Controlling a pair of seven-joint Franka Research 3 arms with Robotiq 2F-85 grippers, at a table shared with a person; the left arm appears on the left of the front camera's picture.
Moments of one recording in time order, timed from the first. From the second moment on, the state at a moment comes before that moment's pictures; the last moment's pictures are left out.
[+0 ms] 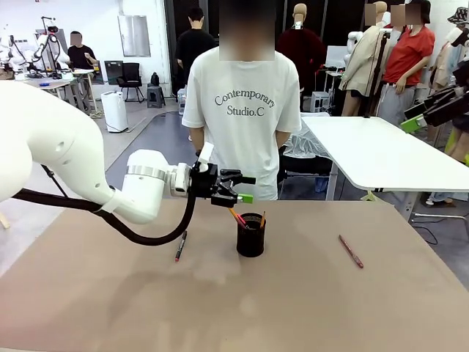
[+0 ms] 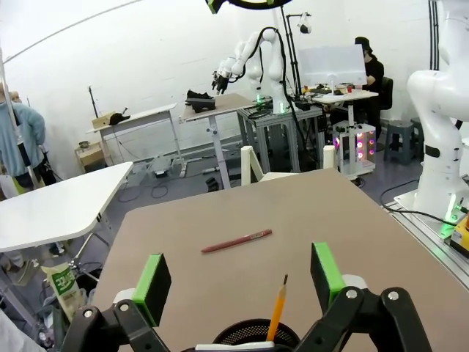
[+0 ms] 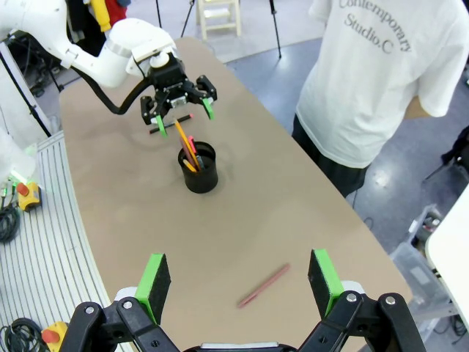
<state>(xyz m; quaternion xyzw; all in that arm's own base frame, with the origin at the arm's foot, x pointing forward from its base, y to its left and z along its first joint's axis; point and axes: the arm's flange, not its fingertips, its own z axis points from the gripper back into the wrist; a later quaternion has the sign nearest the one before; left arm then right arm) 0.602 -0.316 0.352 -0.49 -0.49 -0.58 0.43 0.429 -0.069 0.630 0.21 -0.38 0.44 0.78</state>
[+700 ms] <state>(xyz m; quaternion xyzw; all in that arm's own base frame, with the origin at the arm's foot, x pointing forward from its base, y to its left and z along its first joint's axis) 0.569 -0.209 0.497 -0.35 -0.41 -0.65 0.53 0.429 -0.069 0.630 0.21 -0.38 0.44 0.78</state>
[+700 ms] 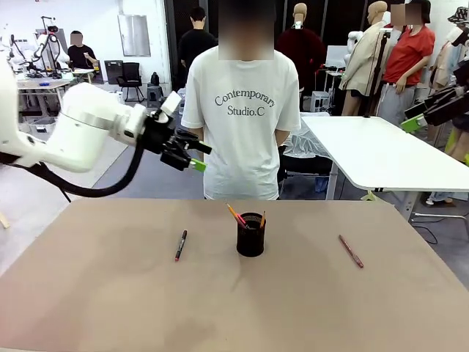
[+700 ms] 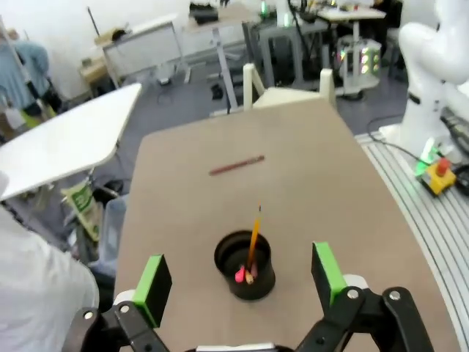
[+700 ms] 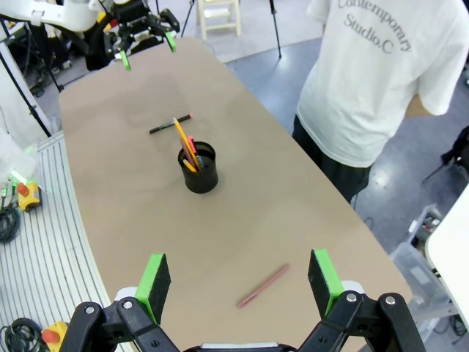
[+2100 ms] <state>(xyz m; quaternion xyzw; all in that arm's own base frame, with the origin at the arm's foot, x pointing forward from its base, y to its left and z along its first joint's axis) 0.497 -0.051 0.549 -0.30 -0.34 -0.62 0.64 0.429 -0.069 0.630 0.21 -0.39 0.44 0.78</state>
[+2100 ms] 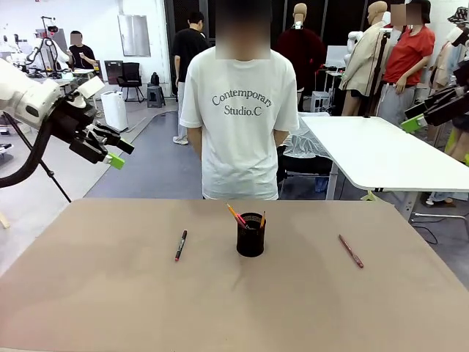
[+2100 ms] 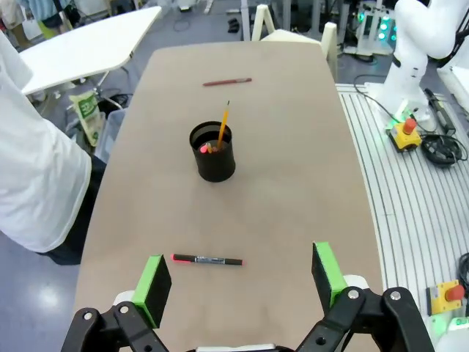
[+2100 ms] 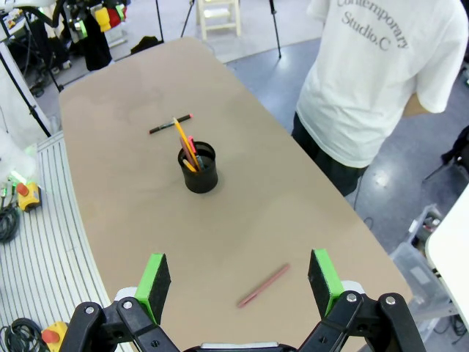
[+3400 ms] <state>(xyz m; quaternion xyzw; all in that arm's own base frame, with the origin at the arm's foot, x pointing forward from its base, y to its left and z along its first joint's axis) 0.496 -0.051 0.549 -0.30 -0.34 -0.62 0.64 0.429 -0.069 0.630 0.21 -0.39 0.44 0.78</state>
